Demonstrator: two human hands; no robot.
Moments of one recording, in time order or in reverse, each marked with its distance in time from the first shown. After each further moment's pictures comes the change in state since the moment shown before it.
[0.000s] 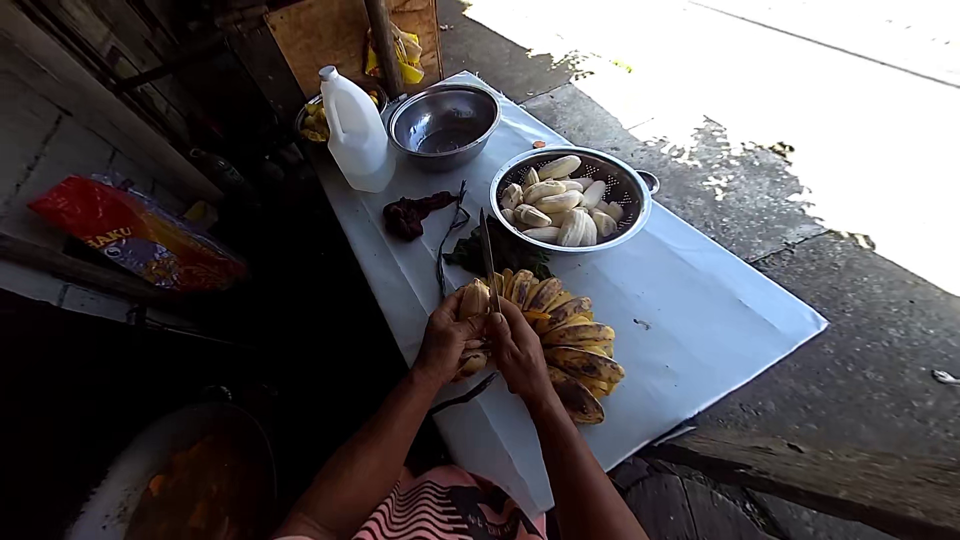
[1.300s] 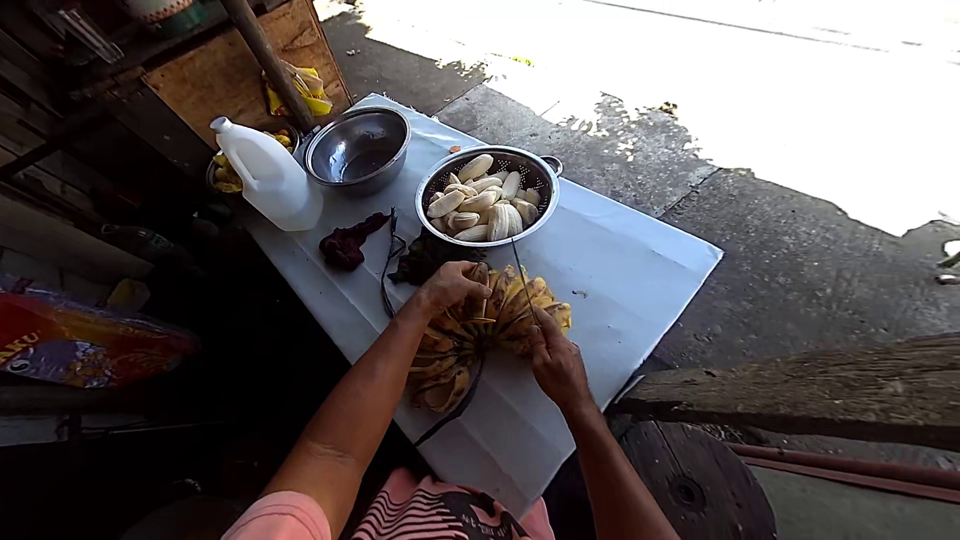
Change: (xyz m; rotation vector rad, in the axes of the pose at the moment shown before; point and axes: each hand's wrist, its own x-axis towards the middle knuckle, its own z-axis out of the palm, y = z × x) left_hand 0.122 0.017 0.083 0.775 -0.547 -0.289; right_hand -0.048 0.041 -0.094 -0.429 0.283 0.267
